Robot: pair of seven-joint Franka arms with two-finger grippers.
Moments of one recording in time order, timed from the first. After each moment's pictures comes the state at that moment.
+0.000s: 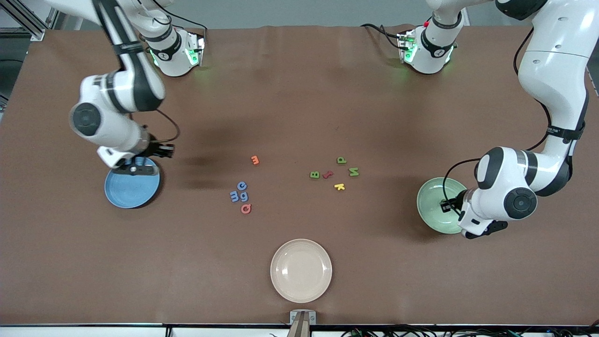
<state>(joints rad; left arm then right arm) 0.24 0.70 -0.38 -1.61 0.29 2.01 -0.54 0.08 0.11 -0.03 -2.26 0.06 2.18 0.02</state>
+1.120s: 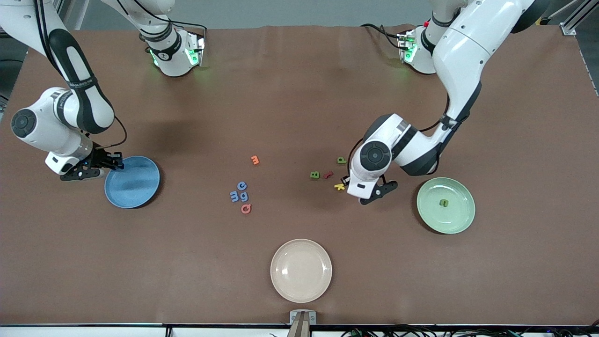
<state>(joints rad) -0.14 0.68 -0.49 -1.71 0.30 2.15 -1.20 -0.25 0.27 -0.02 -2.33 0.05 2.55 -0.44</state>
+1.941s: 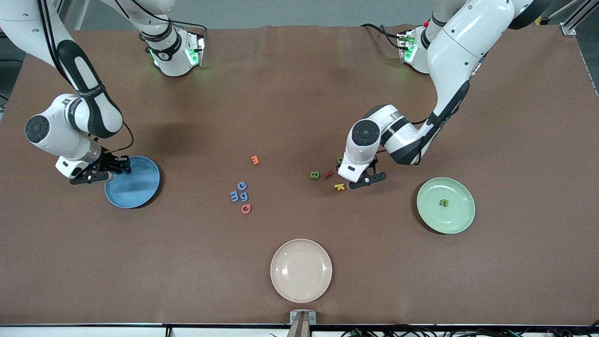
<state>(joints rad) -0.12 0.66 -0.51 -1.92 0.49 2.38 -1.20 -0.24 0.32 -0.01 -2.33 0.05 2.61 -0.44</state>
